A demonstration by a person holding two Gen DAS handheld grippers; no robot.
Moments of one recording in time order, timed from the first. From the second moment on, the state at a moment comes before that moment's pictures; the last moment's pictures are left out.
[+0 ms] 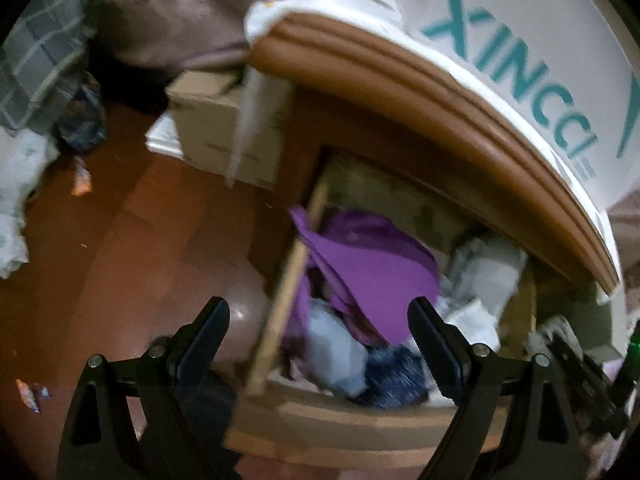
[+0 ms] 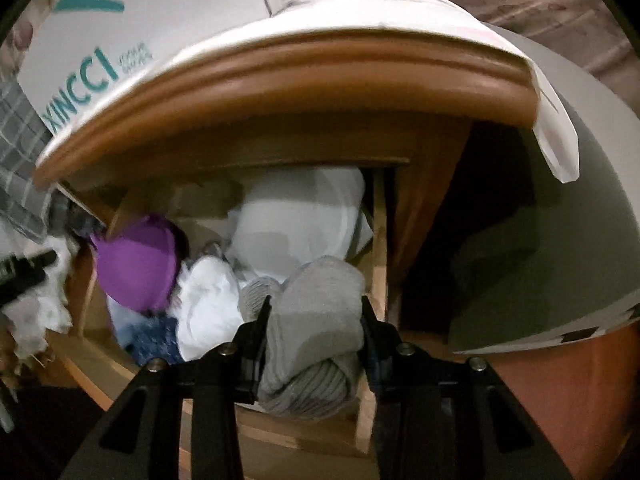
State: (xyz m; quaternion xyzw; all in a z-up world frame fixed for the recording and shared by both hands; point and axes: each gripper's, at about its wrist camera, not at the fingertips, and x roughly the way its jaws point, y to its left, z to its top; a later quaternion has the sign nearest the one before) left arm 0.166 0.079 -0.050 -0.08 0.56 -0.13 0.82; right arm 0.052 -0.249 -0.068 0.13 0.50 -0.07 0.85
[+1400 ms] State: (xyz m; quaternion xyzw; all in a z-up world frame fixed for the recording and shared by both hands) left arm 0.200 0.001 -0.120 -0.16 0.63 -0.13 0.74; right arm 0.030 -0.273 -0.033 0.19 0.44 -0.08 0.87
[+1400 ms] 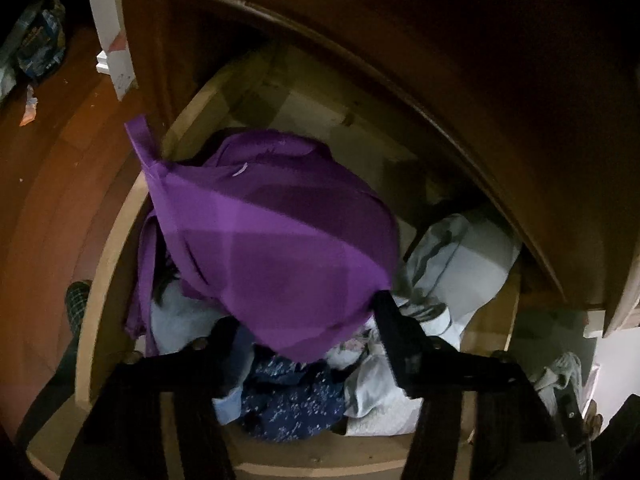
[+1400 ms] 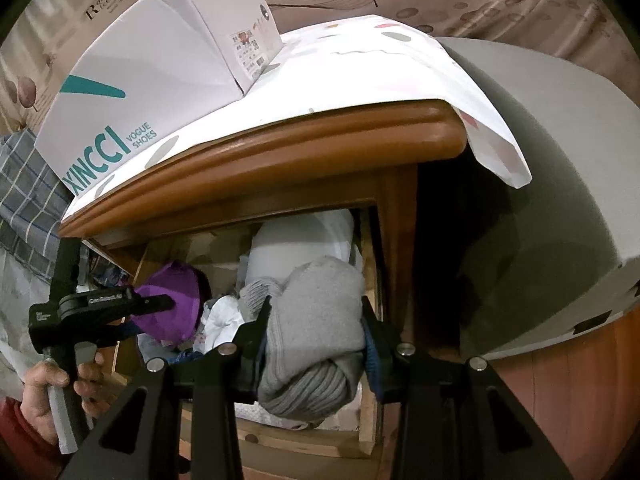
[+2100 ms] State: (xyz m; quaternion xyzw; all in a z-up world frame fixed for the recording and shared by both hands) left arm 0.162 0.011 -0.077 -0.14 0.58 -0.18 0.78; right arm 0.030 -0.275 -0.034 0.19 0.44 -0.08 0.87
